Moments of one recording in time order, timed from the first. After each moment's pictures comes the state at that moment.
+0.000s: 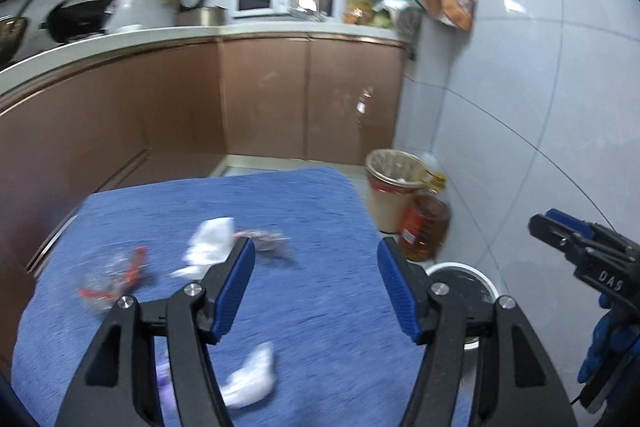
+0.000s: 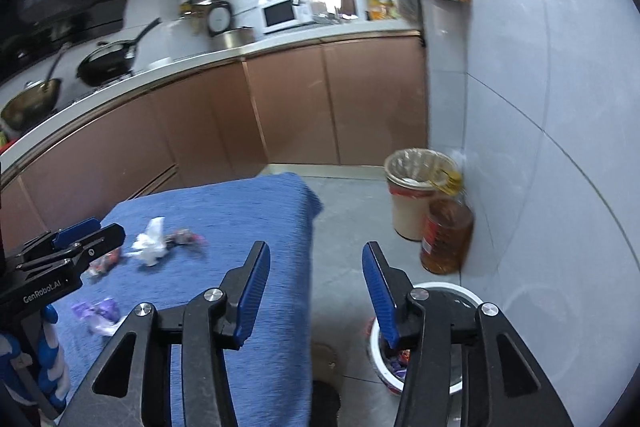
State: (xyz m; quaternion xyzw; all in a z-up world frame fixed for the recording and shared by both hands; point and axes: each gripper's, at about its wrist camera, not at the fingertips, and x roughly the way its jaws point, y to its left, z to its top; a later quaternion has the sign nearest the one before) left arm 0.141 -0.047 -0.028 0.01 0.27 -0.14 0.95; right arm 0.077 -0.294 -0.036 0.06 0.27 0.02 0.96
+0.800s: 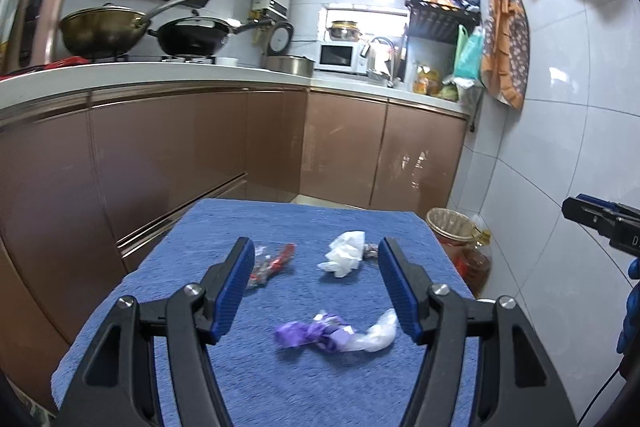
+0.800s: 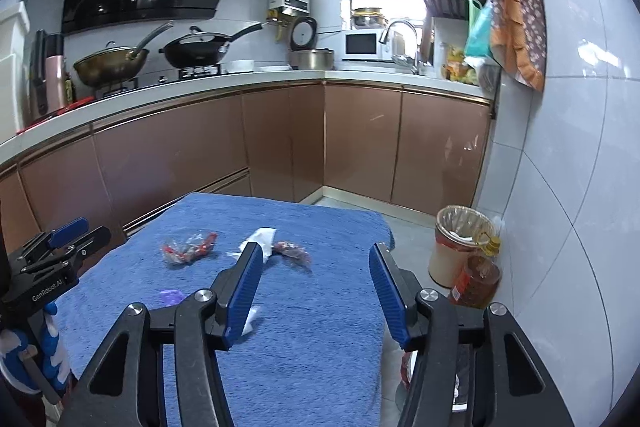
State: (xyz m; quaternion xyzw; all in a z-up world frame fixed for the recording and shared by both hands) left arm 0.013 0.117 0.002 -0.05 0.18 -0.04 0.98; right arm 0.019 -0.173 0.034 -0.03 0.22 0.10 0.97
